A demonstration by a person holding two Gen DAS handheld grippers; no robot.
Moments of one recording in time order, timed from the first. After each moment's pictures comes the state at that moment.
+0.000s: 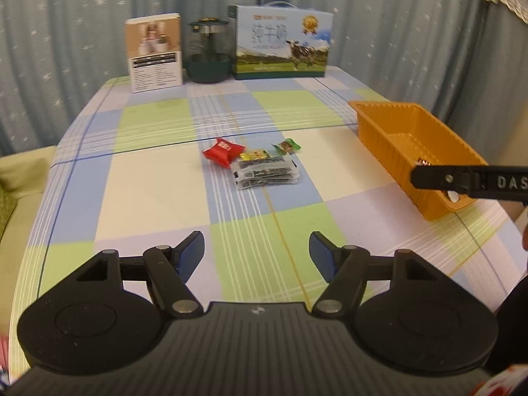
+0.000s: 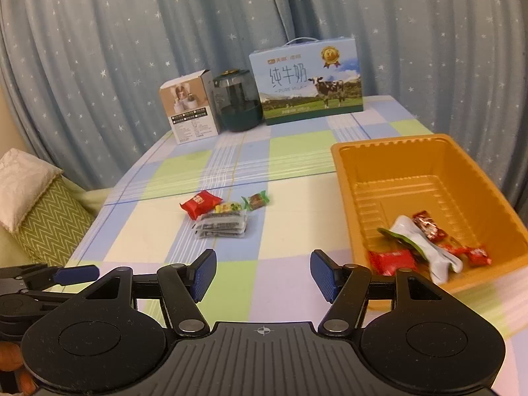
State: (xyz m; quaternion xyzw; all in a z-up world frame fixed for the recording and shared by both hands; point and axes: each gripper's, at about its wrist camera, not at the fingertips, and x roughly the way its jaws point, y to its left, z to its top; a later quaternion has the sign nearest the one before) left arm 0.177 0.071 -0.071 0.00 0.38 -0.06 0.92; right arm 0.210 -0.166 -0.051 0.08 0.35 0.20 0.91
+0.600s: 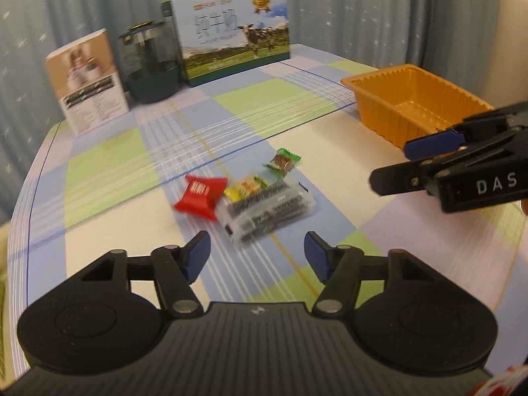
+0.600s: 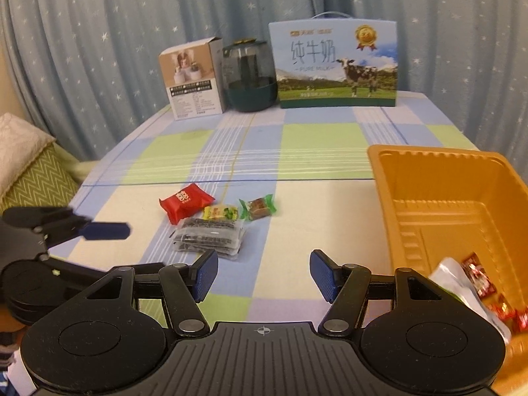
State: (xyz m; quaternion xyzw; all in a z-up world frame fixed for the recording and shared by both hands) left arm 0.288 0.064 -0.113 0.12 0.37 -0.14 0.91; right arm 0.297 -0.125 -0.094 0.02 0.37 0.22 0.90
